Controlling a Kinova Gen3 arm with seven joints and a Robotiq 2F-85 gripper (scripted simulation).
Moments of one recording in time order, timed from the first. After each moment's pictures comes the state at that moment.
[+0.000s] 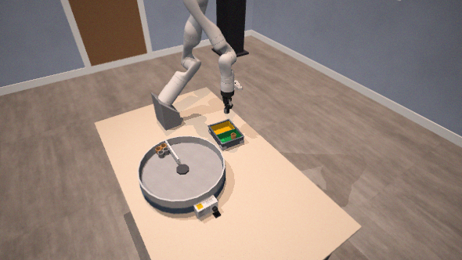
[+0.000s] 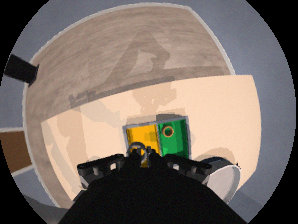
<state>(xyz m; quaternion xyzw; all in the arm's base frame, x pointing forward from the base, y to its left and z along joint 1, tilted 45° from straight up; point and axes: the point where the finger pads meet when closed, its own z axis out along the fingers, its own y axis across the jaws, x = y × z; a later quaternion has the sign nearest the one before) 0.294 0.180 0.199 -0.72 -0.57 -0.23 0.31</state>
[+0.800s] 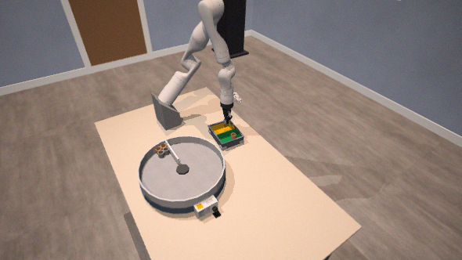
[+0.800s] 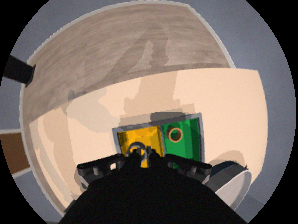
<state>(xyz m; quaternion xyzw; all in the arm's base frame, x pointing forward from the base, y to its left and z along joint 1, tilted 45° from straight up) 0.295 0.232 0.143 -0.73 -0.57 -0.23 0.31</state>
